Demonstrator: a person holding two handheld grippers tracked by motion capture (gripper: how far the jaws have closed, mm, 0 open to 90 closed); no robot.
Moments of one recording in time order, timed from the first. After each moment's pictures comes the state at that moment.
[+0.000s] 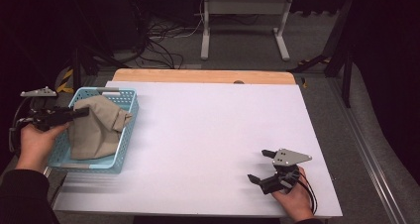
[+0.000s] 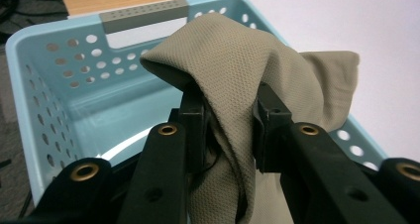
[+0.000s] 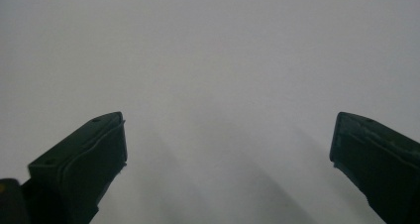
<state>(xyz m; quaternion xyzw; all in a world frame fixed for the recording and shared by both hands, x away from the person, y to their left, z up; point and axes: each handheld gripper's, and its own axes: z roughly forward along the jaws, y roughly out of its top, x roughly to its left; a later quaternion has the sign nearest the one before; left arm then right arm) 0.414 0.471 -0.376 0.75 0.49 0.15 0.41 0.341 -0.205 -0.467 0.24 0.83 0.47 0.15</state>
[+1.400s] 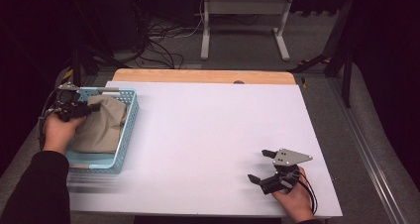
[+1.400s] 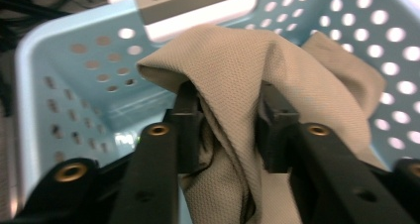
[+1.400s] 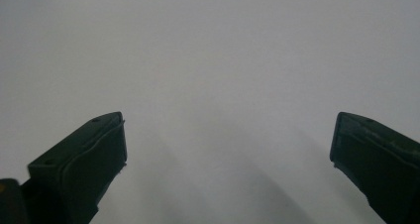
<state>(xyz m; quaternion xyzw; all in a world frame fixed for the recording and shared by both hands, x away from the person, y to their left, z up) 0.465 0.448 -0.402 0.76 0.53 0.21 0.31 0.341 -0.206 -0.467 0.24 0.83 0.47 0.14</state>
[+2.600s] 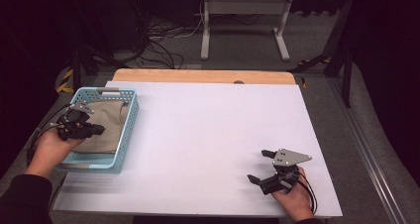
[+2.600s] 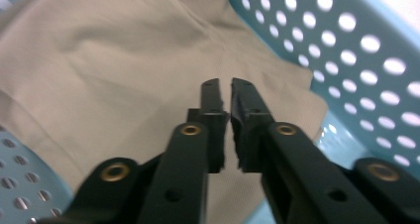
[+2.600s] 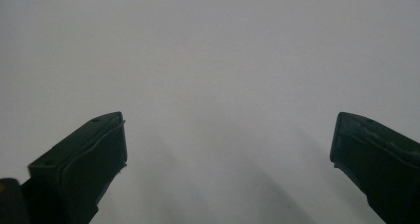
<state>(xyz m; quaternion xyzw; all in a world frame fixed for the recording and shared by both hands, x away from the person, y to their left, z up) 0.411 0.408 -0.399 0.88 0.40 0.12 0.22 0.341 -0.205 -0.467 0.24 0.84 0.47 0.14</state>
